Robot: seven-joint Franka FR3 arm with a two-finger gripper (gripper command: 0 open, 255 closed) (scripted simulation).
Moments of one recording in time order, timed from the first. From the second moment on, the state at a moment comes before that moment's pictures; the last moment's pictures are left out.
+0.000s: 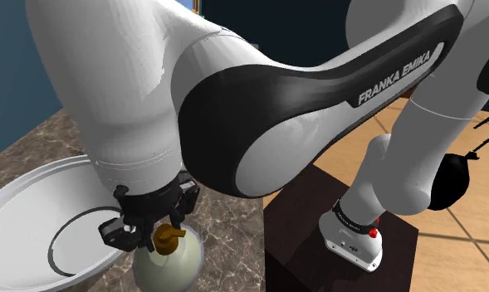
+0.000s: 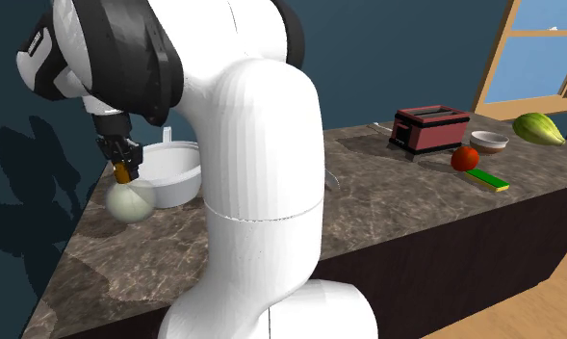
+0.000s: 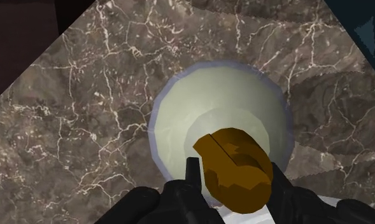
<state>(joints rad) 0.39 0.10 0.70 -1.84 -0.04 1.90 1.21</state>
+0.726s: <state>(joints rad) 0.39 0.15 0.70 -1.95 -0.08 2.04 1.23</state>
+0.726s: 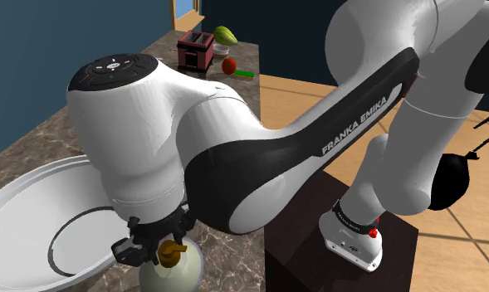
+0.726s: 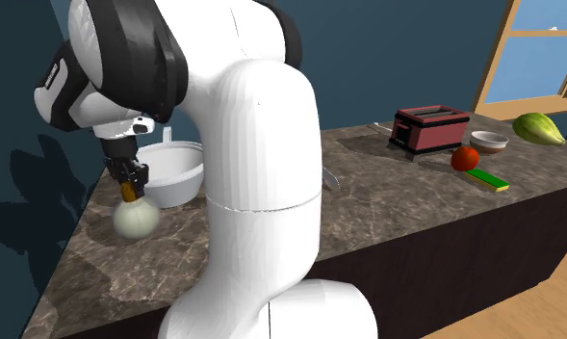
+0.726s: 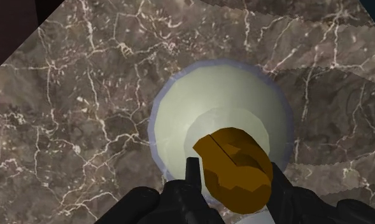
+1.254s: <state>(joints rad) 0.40 0.18 0.69 -1.98 -0.10 2.09 1.25</state>
